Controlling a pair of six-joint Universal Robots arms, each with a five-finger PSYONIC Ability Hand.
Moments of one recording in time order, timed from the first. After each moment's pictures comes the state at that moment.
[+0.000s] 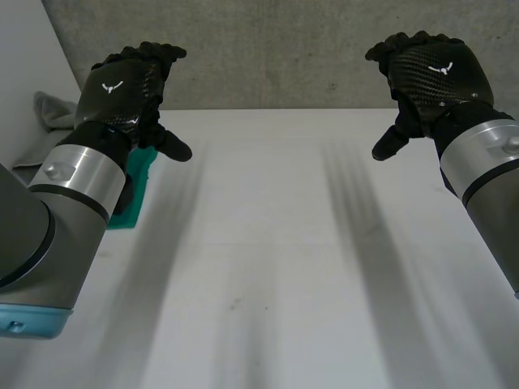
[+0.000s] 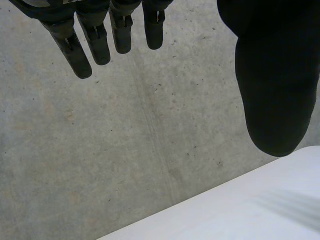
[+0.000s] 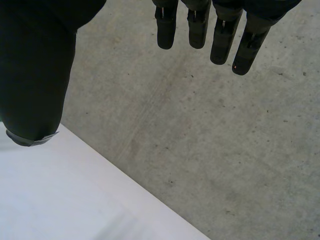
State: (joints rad) left arm 4.20 -1.65 -1.59 3.41 -1.66 3.13; right arm 2.01 -1.50 1.49 -0.10 1.56 2.92; left_hand 0.20 0.21 0.21 0.20 0.05; right_hand 0.20 0.22 0.21 0.23 0.07
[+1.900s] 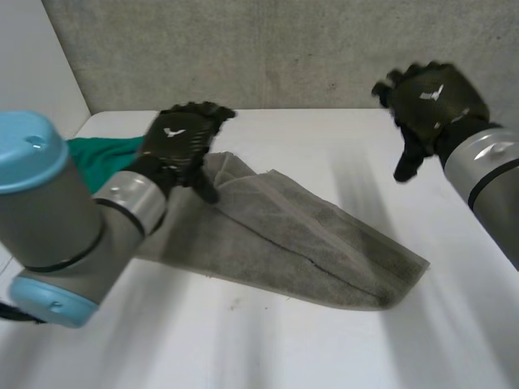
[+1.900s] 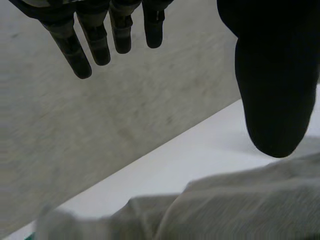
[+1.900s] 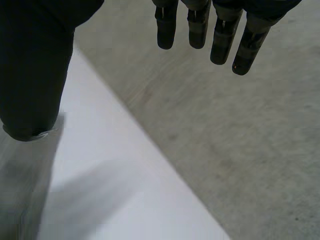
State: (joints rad) left arm 4.21 -1.84 -1.53 3.34 -1.48 3.25; right arm 1.96 -1.43 1.43 0.06 1.51 2.63; left_hand 0.19 0.20 0.21 0.20 0.05; right_hand 0.20 0.22 0.21 0.23 0.07
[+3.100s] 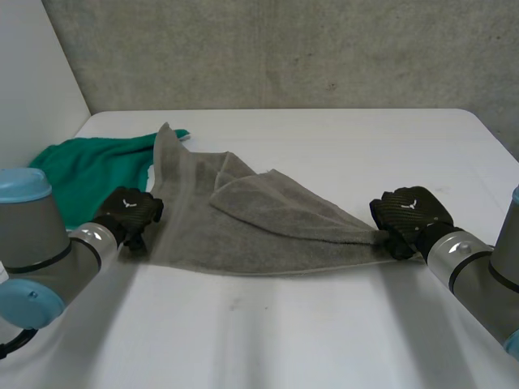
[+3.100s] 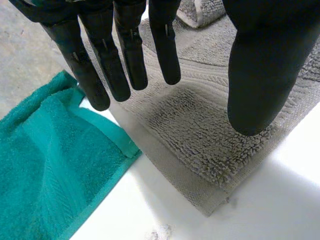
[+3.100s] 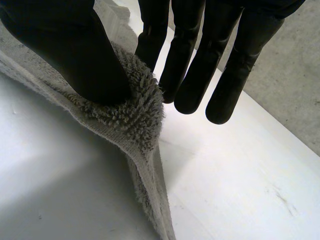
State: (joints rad) left arm 4.53 -2.11 -1.64 3.35 -1.35 3.71; right arm 1.83 -1.26 1.78 -0.15 1.34 2.66; left_hand 0.61 0.61 0.60 0.61 0.43; right_hand 0.97 1.17 1.18 1.19 0.98
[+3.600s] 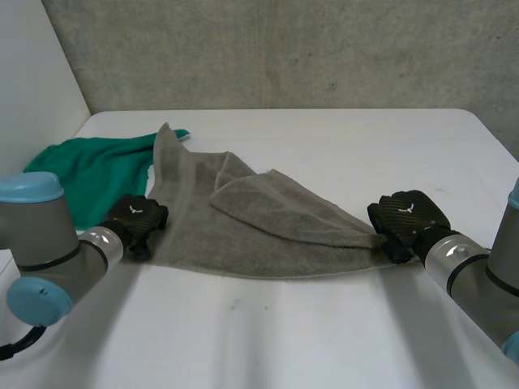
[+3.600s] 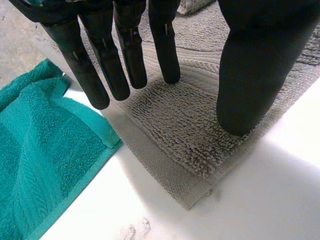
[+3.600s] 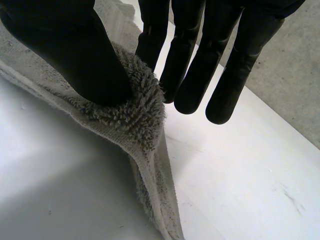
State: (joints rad) left arm 4.52 -2.17 -1.60 3.33 -1.35 3.71; right arm 1.83 -1.25 1.78 -0.16 1.33 2.66; left_hand 0.59 0.59 0.59 0.59 0.41; right_hand 0.97 1.17 1.18 1.19 0.99
